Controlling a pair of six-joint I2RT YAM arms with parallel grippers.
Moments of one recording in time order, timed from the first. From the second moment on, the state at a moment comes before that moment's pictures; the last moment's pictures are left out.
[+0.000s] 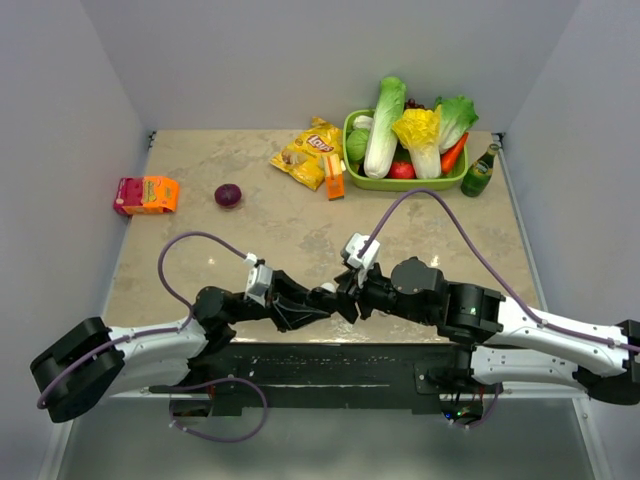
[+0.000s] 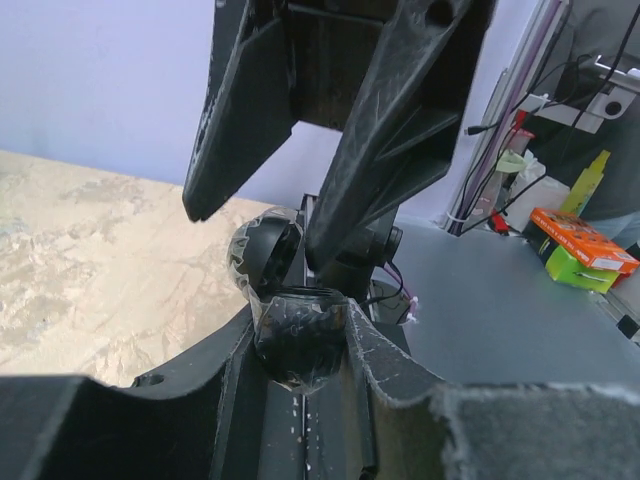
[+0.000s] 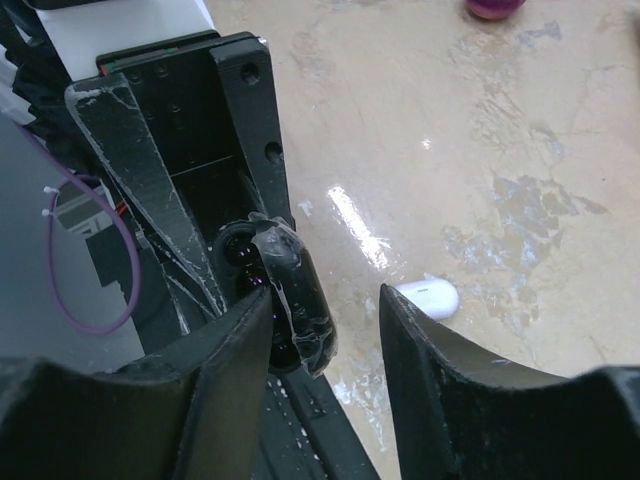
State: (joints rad) left arm -0.89 1.05 0.16 1.27 0.60 -0.46; right arm 1.26 0.89 0.93 -0.36 0.18 0.16
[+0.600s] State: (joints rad) left arm -0.89 1.04 0.17 1.27 0.61 -0.46; right arm 1.26 0.91 0.93 -0.37 0.17 0.14
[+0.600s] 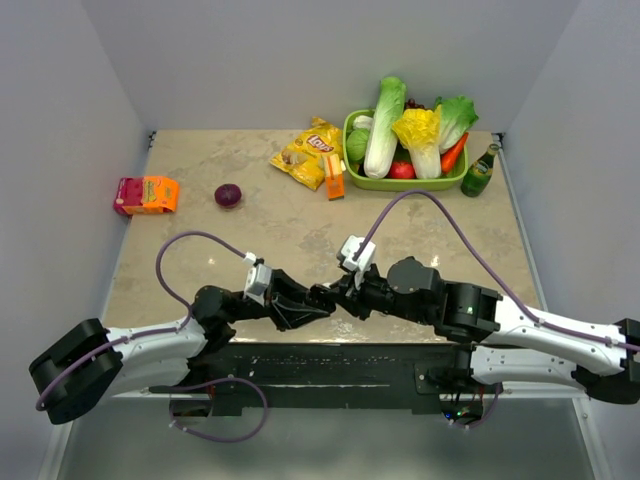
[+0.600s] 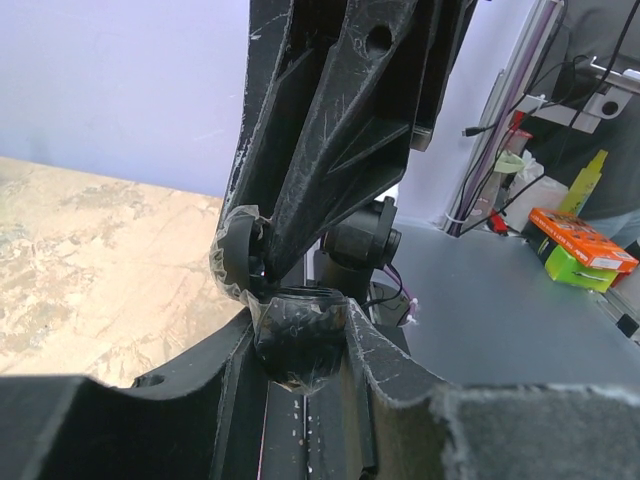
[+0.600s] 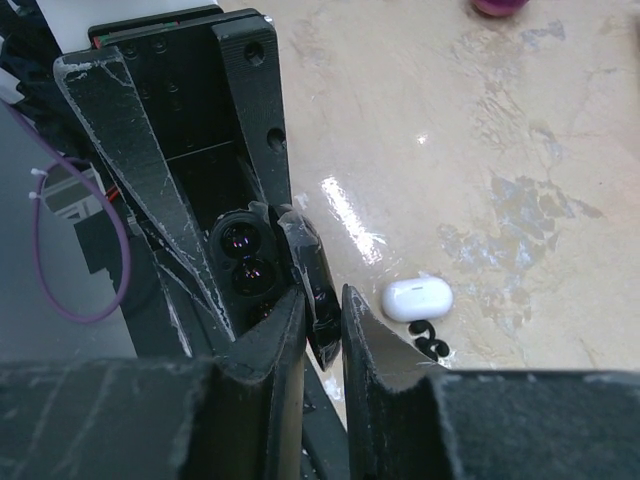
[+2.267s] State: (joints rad) left arm -0.88 1.06 0.41 0.84 0.67 -0.33; right arm 1.41 0.90 1.06 -0.55 0.43 -0.15
